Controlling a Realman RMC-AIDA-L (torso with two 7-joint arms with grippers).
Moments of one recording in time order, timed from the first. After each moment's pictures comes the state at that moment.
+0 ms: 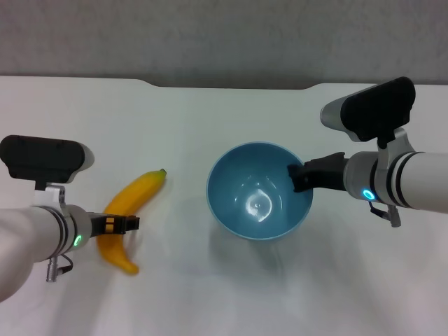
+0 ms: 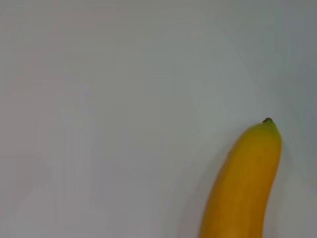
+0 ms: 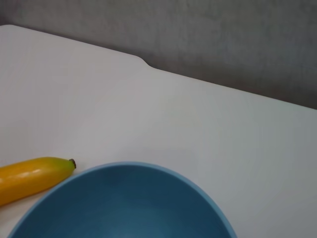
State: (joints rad) left arm -0.45 -2.04 -1.31 -0.96 -0.24 0.53 2.82; right arm 0.57 2.01 1.30 1.01 -2.38 0.50 -0.29
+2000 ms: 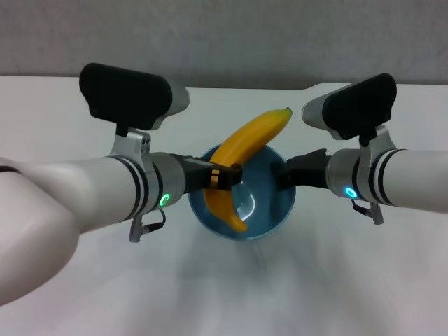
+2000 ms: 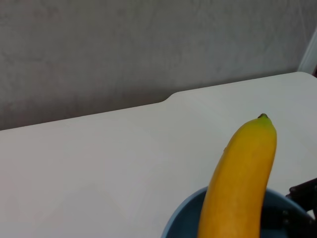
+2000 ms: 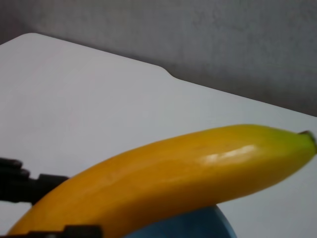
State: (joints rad) left arm -0.43 -2.03 -1.15 -1.45 -0.33 0.67 2.84; right arm 0.61 2.01 1.25 1.00 -2.35 0.47 -0.27
